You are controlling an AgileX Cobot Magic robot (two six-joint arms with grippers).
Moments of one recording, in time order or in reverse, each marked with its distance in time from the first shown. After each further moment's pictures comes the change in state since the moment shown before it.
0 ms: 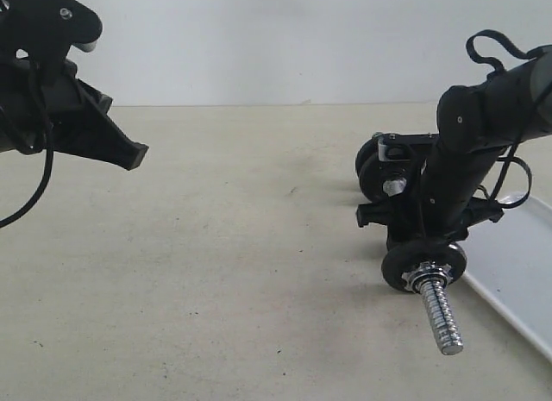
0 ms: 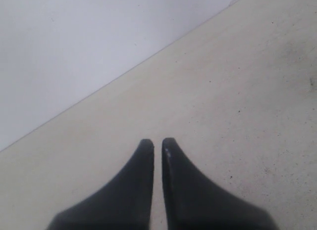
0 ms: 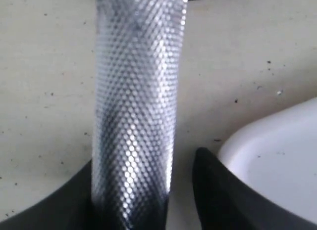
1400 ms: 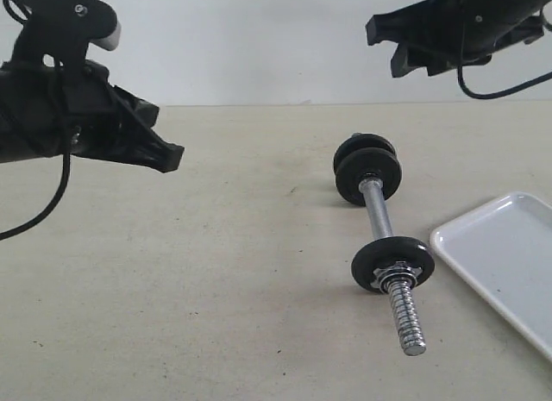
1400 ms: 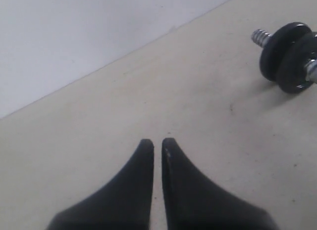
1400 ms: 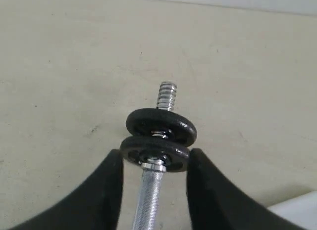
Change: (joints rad) left arm 0.000 0.021 0.000 0.000 0.224 -0.129; right arm -0.002 -0.362 -0.234 0.000 0.064 -0.076
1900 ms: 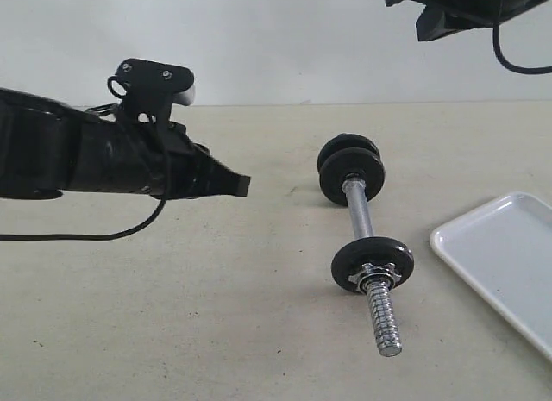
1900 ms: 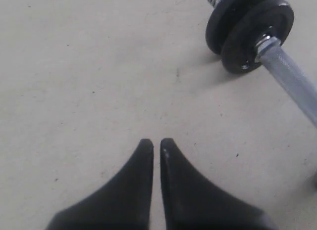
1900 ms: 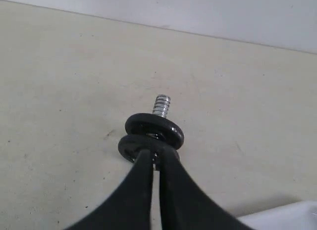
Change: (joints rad) left arm 0.000 0.309 -0.106 -0.002 0.155 -0.259; right arm 0.000 -0.117 0.000 0.051 0.042 -0.101
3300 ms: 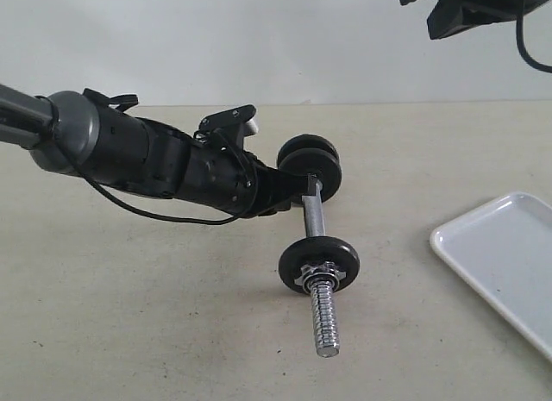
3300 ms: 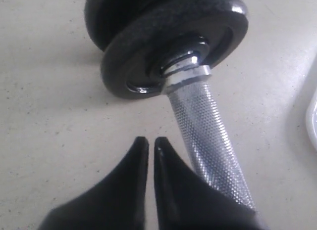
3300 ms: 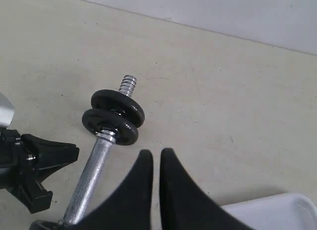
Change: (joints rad) left arm -0.001 0.405 -0.293 -0.002 0.216 -0.291; right arm 0.000 -0.048 0.000 0.001 0.066 -0.051
